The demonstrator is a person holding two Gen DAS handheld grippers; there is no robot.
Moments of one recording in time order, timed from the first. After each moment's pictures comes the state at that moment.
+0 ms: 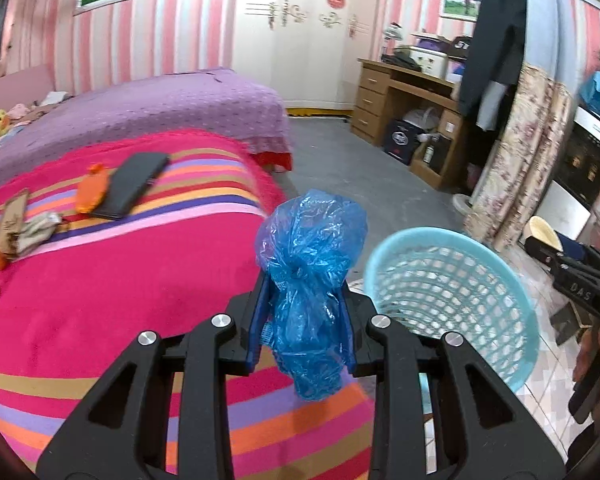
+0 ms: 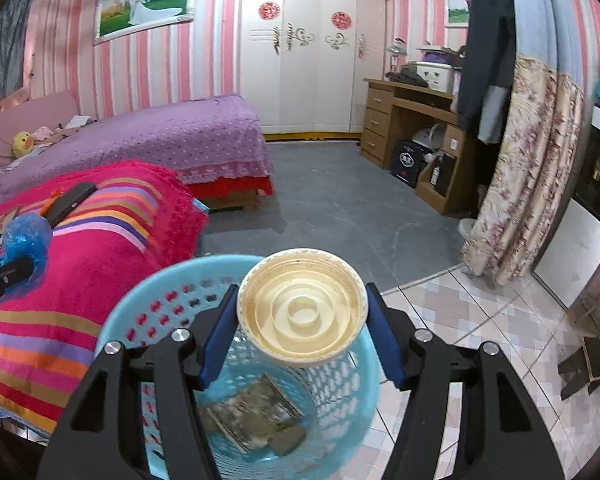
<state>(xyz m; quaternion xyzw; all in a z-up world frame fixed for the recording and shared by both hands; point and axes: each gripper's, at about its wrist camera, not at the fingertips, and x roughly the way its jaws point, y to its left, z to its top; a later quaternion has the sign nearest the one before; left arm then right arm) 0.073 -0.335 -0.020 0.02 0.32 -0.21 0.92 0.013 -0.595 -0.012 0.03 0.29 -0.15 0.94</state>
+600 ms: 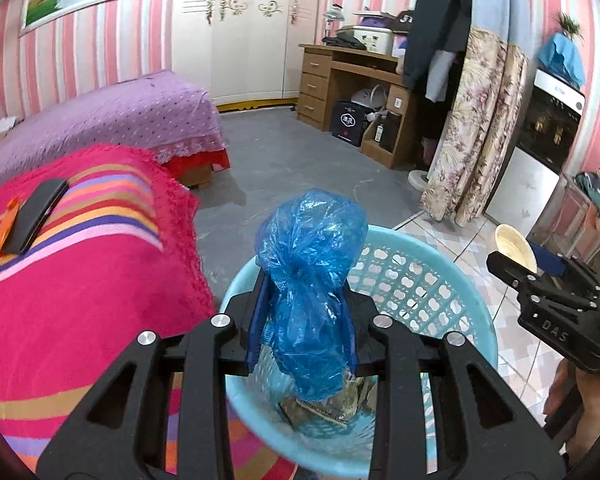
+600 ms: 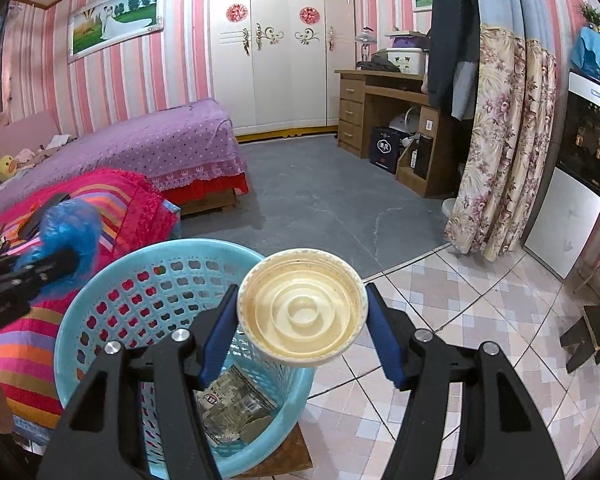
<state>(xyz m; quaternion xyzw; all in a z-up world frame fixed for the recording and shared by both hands) 0.073 -0.456 -0.032 0.06 0.33 -0.28 0.90 -0.011 -0.639 -0.035 0.07 0.29 -0.18 0.94</state>
